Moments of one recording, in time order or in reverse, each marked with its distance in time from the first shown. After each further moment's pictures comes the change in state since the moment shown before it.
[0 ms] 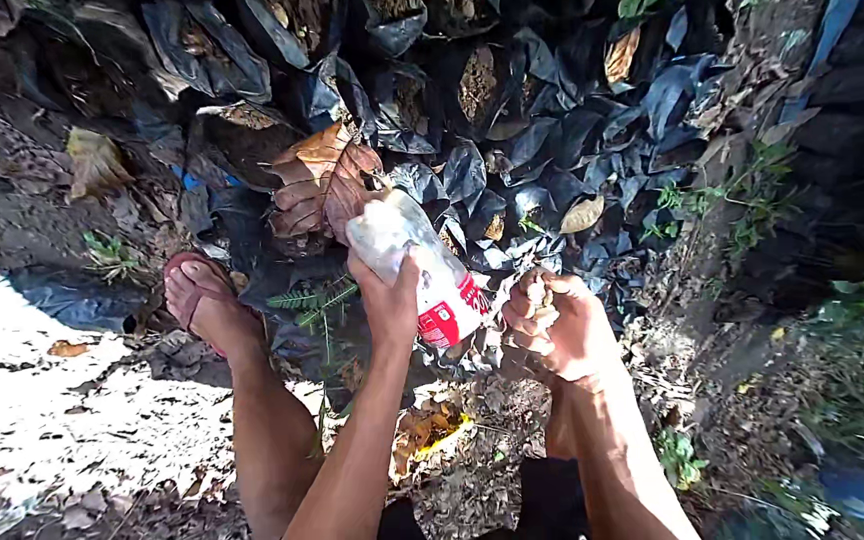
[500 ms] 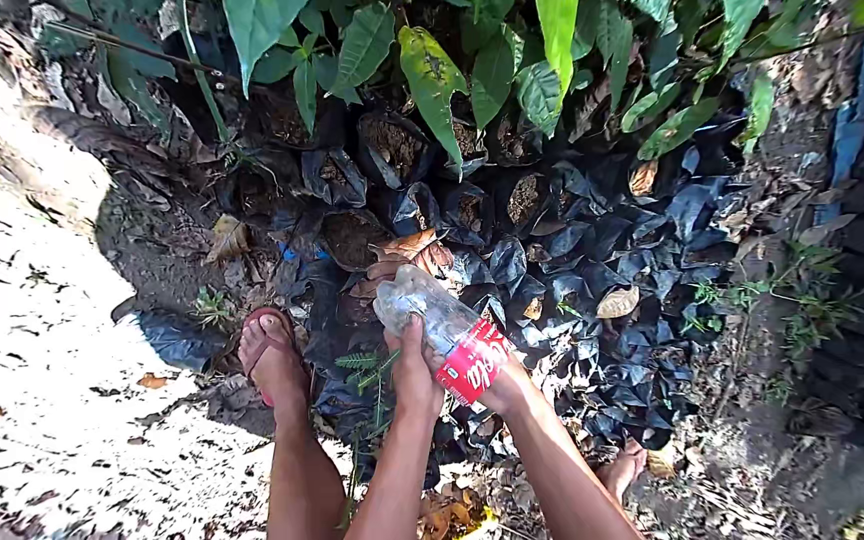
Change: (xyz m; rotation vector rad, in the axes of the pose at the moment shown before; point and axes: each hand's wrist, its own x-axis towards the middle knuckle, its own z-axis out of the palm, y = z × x) left_hand 0.017 0.017 -0.015 -0.718 0.046 -0.150; right_hand 0.084 0.081 0.058 -0.099 0.171 0.013
